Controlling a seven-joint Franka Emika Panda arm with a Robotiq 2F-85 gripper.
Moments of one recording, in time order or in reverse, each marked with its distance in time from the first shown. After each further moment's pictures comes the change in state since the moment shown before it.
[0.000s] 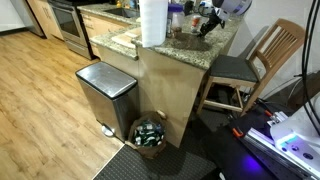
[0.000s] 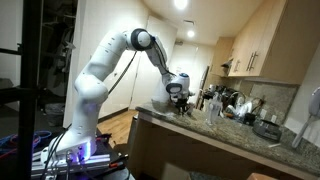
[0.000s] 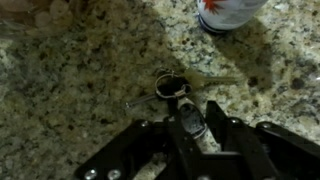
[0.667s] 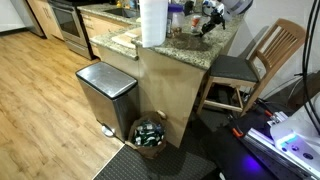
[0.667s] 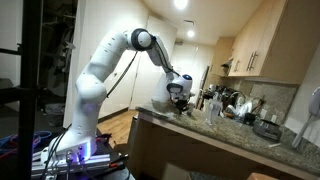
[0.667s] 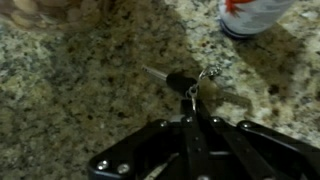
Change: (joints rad) arm -0.072 -0.003 0.063 0.019 0.222 -0.089 -0.269
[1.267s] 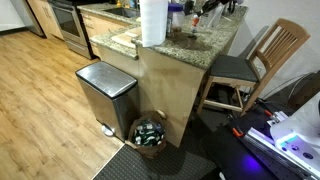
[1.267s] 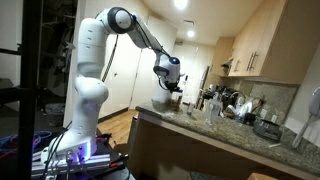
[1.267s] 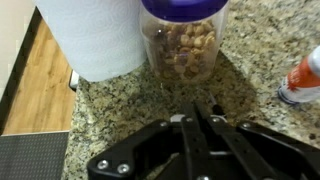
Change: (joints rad) arm 0.083 -0.400 0.056 -0.245 0.337 0.025 -0.277
